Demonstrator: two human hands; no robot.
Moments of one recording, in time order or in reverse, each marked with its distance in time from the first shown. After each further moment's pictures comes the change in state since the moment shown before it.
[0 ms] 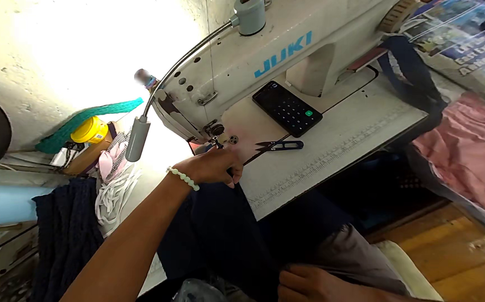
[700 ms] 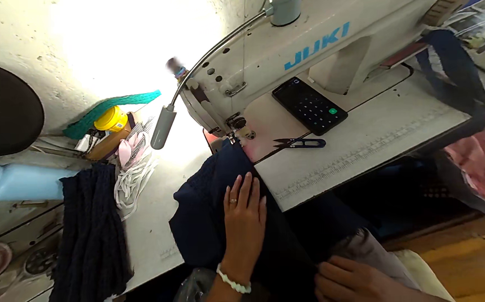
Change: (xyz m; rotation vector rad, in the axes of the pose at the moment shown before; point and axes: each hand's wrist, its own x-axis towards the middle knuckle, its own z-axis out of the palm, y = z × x) left_hand 0.002 0.066 0.180 0.193 1.178 -0.453; right_hand -0.012 0.001 -0.034 -0.083 -0.097 0.043
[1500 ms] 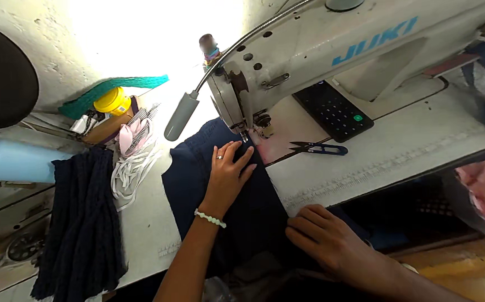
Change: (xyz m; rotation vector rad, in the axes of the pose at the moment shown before) left_hand 0.072 -0.089 0.010 -0.175 -0.011 0.135; right_hand 0.045 0.061 0.037 -0.265 0.229 0.124
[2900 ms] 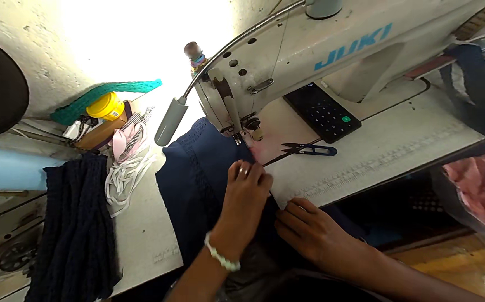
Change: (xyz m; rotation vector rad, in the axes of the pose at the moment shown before) left_hand -0.001 0.078 -0.022 0.081 -0.203 0.093; right_hand 0.015 0.005 0.004 -0.092 0.017 -0.042
